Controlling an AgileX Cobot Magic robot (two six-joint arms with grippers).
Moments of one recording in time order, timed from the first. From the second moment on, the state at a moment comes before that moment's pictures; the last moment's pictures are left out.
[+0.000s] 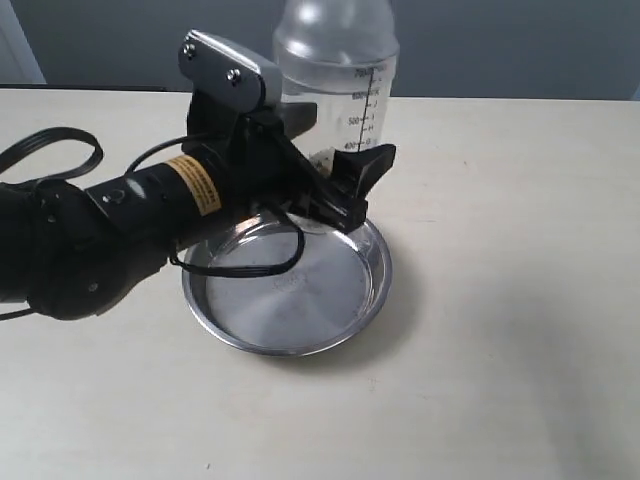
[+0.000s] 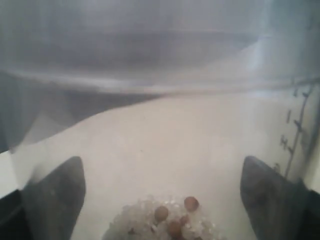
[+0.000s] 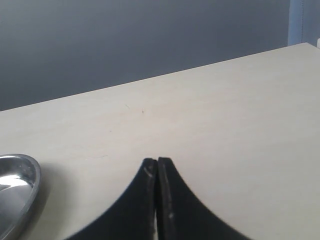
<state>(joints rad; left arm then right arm) -0.63 1.58 -0.71 0.08 -0.67 -0.14 -0.08 0.01 0.00 0.33 0.31 -0.08</state>
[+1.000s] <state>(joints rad) -0.60 1.71 -0.62 0.18 -0.79 -0.23 -0.08 0.01 0.00 0.33 0.31 -0.08</state>
